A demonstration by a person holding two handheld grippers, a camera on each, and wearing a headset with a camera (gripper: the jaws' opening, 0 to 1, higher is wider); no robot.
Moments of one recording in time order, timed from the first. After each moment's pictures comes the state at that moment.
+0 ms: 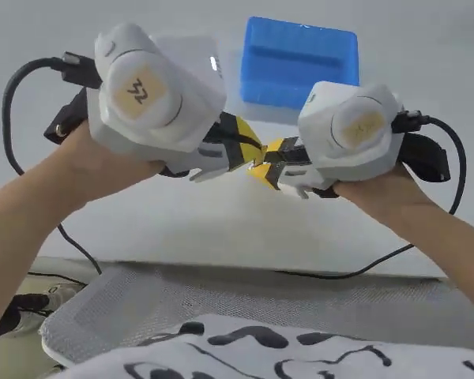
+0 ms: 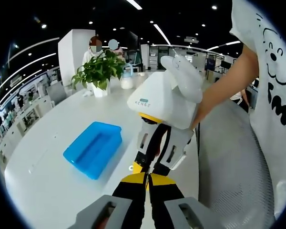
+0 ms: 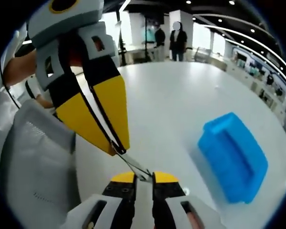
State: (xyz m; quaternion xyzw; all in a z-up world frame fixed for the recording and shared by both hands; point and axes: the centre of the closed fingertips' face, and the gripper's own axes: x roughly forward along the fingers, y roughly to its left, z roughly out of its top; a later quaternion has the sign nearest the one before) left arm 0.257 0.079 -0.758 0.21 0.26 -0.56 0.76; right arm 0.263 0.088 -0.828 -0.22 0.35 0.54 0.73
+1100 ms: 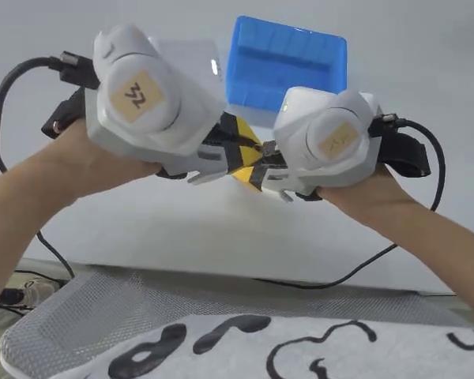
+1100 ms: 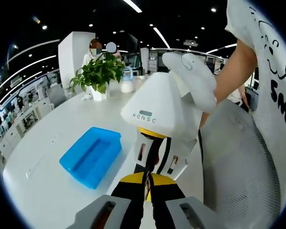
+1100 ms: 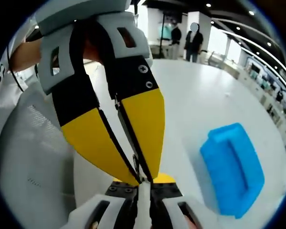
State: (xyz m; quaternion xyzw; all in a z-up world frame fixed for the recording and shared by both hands) left arm 0.266 0.055 -0.761 0.20 0.24 -0.56 0.76; right arm 0.268 0.087 -0.831 -0.28 0.33 0.57 0.70
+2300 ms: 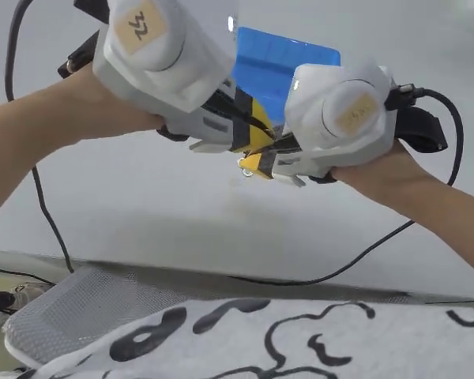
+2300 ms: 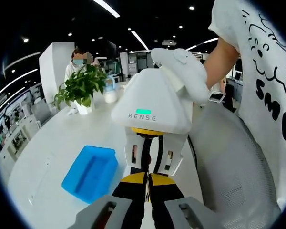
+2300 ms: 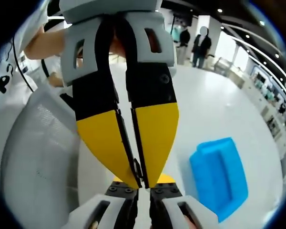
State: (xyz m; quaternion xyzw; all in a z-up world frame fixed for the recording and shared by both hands) left arm 0.266 0.044 -0.723 0.23 0.20 -0.63 0.71; right arm 0.271 0.082 -0.793 -0.31 0.31 0.59 0.68
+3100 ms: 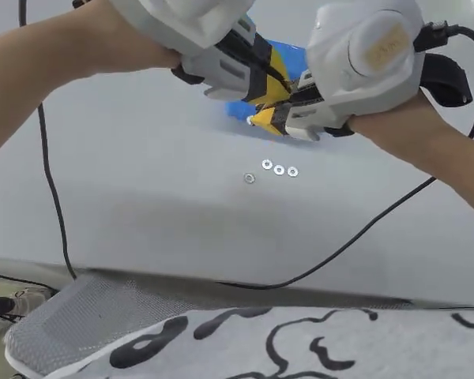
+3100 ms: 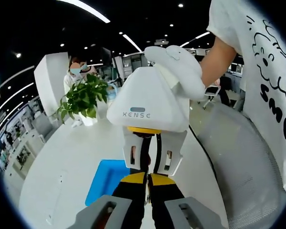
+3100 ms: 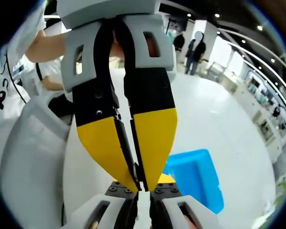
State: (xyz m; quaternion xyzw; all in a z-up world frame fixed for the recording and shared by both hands) left arm 0.318 0.042 -0.697 0.27 0.16 -0.64 0.70; right arm 0.327 0.079 -0.762 -0.32 0.29 0.57 0.70
